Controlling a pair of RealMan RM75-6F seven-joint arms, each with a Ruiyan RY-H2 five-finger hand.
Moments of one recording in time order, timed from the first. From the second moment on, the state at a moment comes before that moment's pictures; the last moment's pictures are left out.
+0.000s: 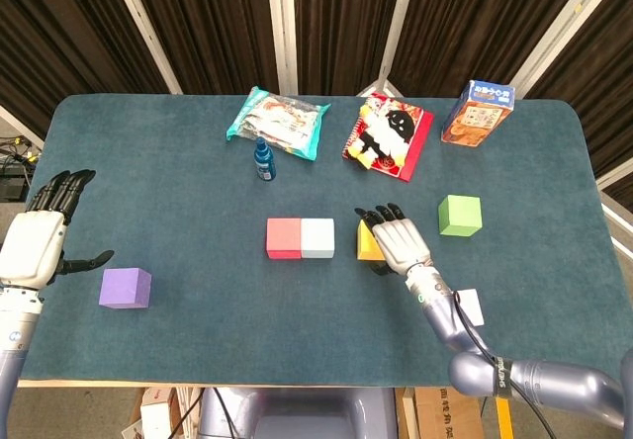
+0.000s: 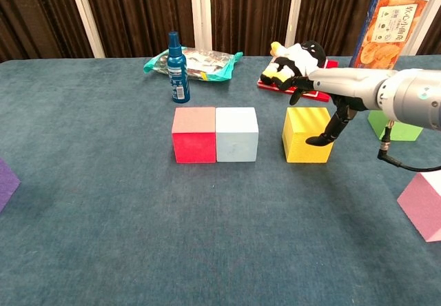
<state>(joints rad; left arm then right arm) -0.39 -0.94 -0.14 -2.01 1.22 1.39 0.14 0.81 -1.45 0.22 -1.67 -0.77 0.93 -0.55</state>
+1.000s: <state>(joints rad) -0.37 -0.96 -0.17 -2.00 1.22 1.37 0.16 0.84 -1.49 0.18 -1.57 -0.73 0.94 -0.52</state>
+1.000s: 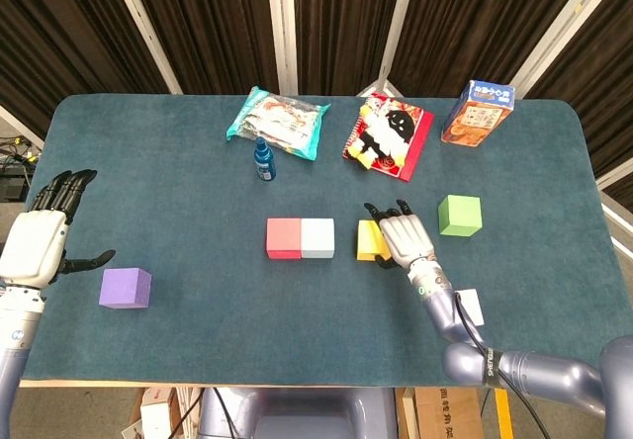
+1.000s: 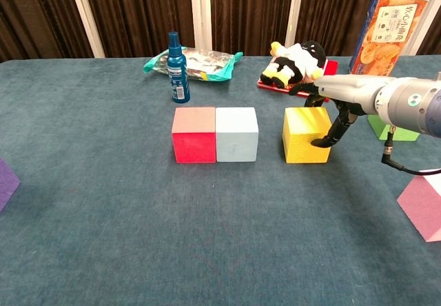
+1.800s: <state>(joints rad) -0.36 -0.96 -0.19 -2.00 1.21 1.34 0.15 0.89 -1.49 0.20 -1.59 -0.73 0.94 -0.53</state>
